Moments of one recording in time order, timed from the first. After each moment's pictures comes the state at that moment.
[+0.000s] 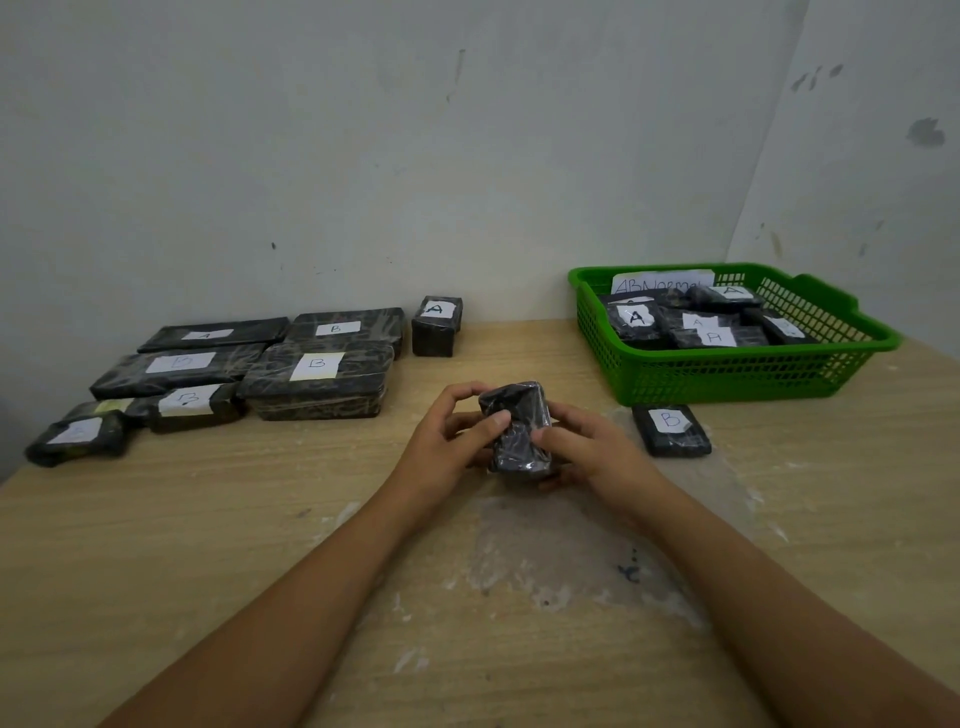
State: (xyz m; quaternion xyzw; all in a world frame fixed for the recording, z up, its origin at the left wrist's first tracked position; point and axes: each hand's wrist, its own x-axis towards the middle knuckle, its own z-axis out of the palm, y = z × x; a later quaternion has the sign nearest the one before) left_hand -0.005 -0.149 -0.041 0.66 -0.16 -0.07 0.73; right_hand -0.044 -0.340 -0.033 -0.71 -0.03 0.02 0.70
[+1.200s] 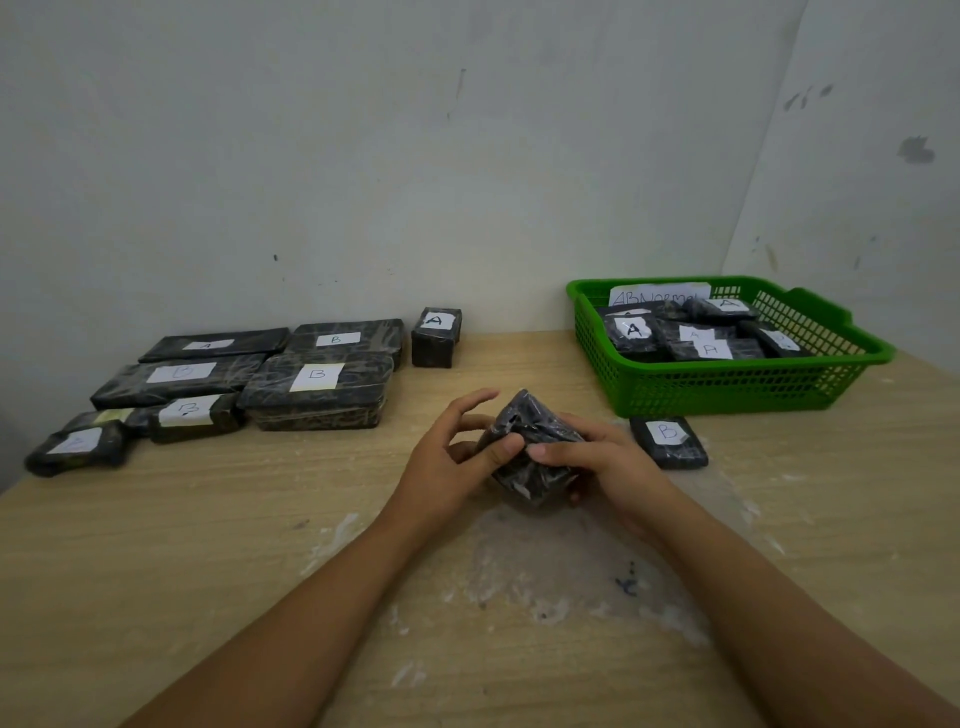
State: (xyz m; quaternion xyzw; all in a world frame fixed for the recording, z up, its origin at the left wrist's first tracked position) left_hand -0.015 -0.150 -0.038 0.72 -0.20 -0.01 0.67; right_hand -0.050 -0.347 -0.022 -0.69 -0.03 0.04 0.72
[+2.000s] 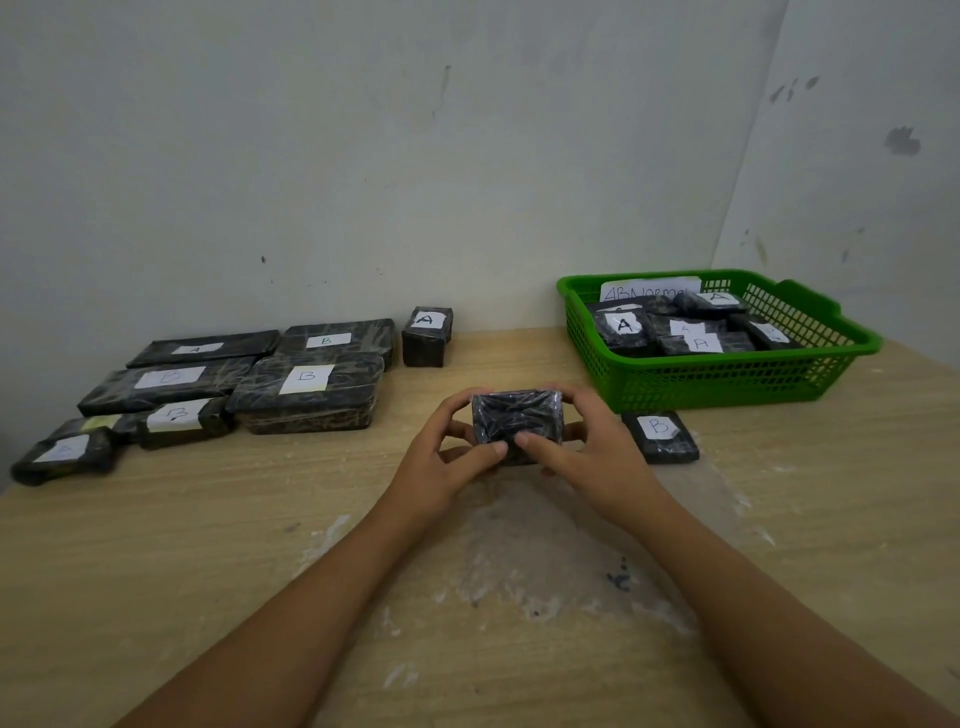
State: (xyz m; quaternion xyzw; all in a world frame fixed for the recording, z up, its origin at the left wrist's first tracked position) left_hand -0.006 -0.147 -0.045 0.73 -0.22 0.00 0.64; right_hand -0.042 -0.348 -0.034 -0.82 -0.06 -0.15 0.54
